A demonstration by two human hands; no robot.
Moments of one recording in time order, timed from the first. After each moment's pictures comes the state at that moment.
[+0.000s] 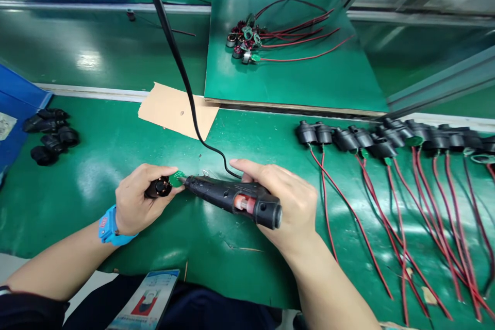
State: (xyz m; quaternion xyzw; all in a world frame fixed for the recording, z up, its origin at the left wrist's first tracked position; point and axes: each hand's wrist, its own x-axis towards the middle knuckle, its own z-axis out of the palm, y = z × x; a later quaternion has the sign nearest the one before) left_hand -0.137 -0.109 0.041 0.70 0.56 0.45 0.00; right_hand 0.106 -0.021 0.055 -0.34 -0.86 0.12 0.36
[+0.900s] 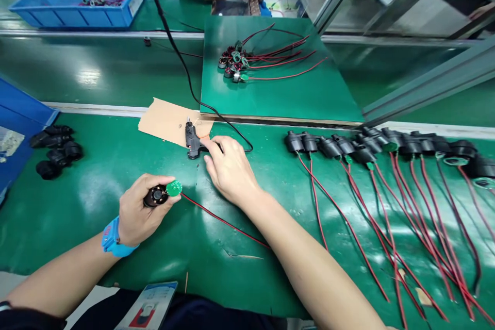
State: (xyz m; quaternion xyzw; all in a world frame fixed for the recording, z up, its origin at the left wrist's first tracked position) left_hand -0.136 -0.114 0.037 0.66 0.58 0.47 0.06; right_hand 0.043 0.023 0.028 -0.34 -0.91 0.15 0.19
